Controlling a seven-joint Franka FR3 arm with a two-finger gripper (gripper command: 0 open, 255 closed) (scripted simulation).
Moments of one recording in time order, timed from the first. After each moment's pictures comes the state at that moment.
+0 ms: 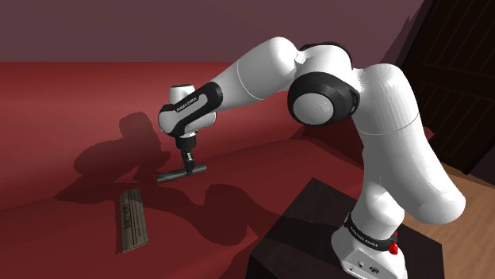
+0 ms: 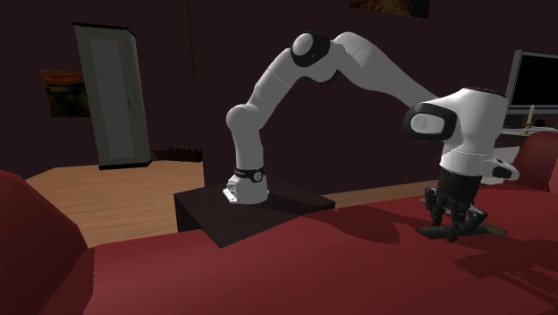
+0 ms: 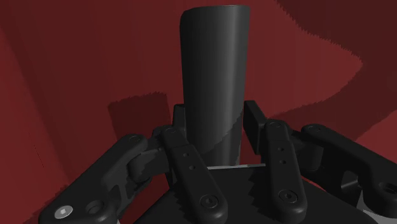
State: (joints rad) arm 0.70 0.69 -0.50 -1.67 0.47 2.18 -1.14
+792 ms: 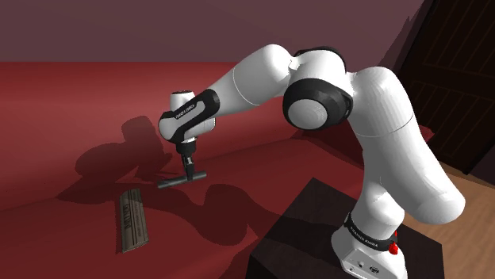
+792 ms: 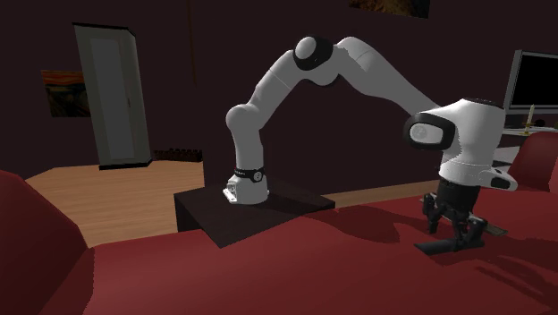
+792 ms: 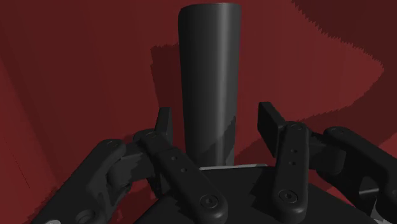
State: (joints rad) arm 0.69 0.74 -0.49 -1.66 0.49 2.21 -1.15
